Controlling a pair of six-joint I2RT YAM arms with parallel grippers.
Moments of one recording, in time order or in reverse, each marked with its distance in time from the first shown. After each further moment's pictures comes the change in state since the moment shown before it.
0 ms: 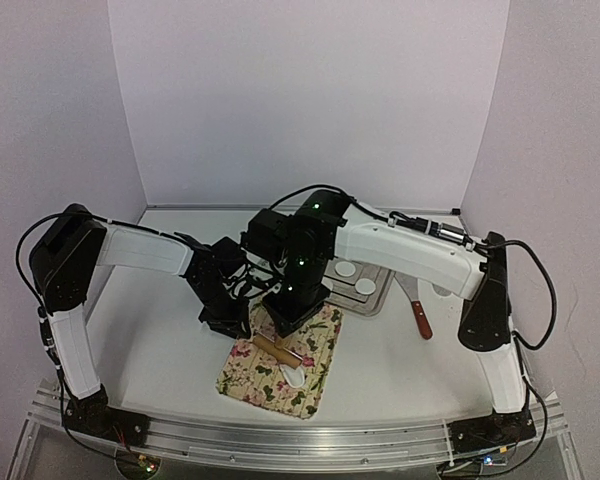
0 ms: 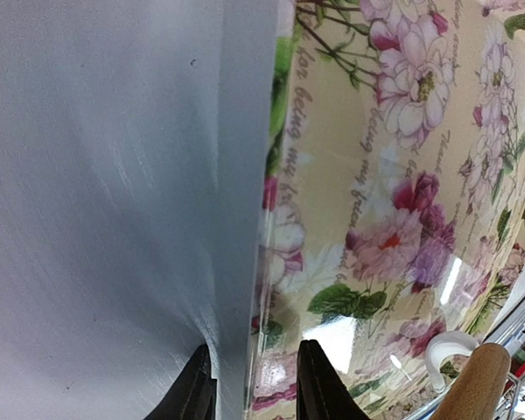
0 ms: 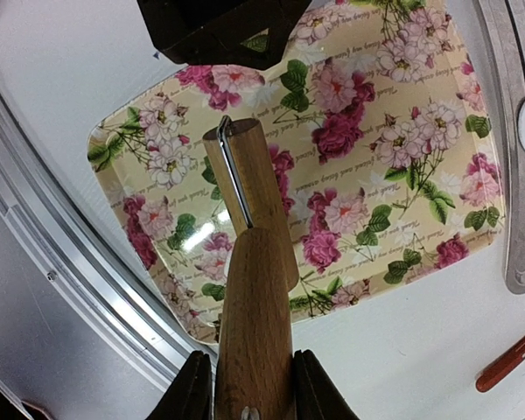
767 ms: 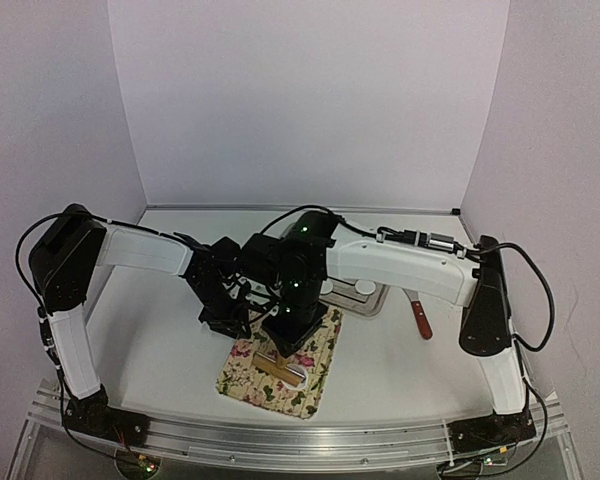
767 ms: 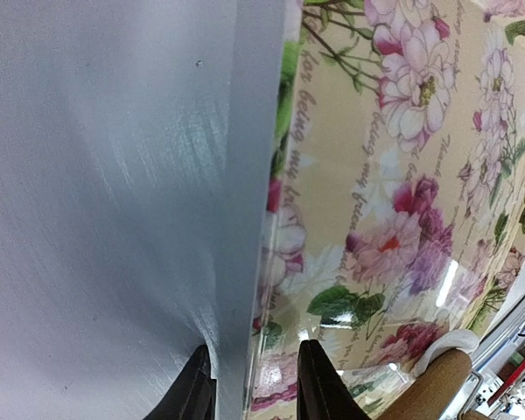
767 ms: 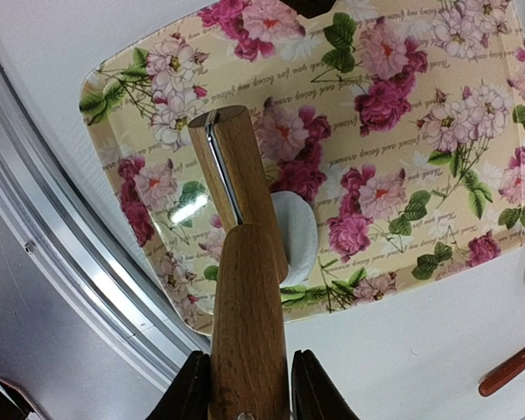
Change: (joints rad) left arm 0.000 -0.001 -0.005 0.008 0.003 -0.015; right arm 0.039 0.000 -0.104 0.027 -0.005 -0.045
